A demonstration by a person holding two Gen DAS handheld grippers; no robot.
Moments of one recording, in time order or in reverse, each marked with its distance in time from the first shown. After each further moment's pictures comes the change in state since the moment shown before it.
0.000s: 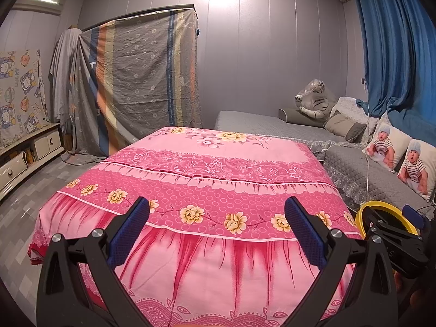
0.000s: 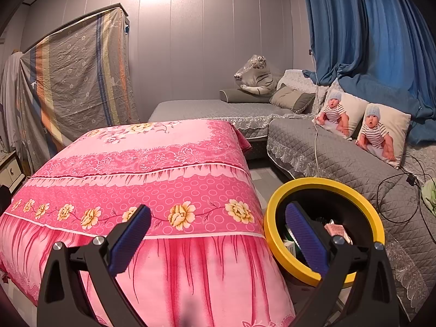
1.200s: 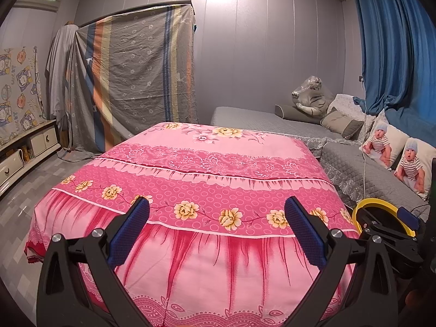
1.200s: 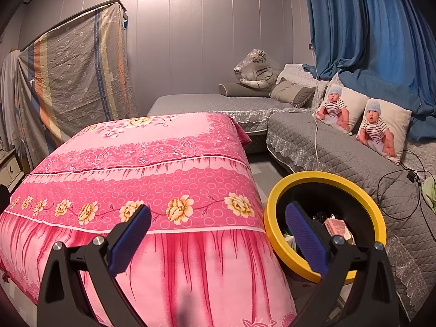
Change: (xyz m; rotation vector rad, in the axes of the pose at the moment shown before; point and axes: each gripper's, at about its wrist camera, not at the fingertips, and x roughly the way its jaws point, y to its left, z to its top) left arm 0.005 -0.001 -0.003 -0.001 0.022 -0.024; right arm 0.007 -0.001 -0.007 0.000 0.030 -0.001
